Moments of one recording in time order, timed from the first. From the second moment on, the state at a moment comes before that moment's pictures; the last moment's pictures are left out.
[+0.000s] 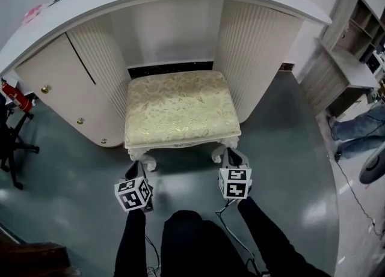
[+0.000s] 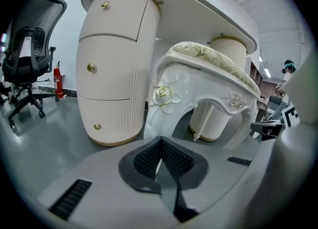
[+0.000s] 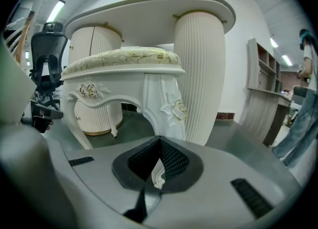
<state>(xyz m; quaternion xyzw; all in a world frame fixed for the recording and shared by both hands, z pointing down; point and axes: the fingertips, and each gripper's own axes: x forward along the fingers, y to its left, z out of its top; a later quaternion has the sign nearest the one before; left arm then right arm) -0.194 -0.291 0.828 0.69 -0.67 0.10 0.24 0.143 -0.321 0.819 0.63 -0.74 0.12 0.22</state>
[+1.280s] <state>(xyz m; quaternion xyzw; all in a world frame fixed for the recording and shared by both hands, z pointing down) -0.183 -0.263 0.822 0.70 -0.67 0.10 0.25 0.129 -0.286 0.826 0.58 -0.76 0.16 0.23</state>
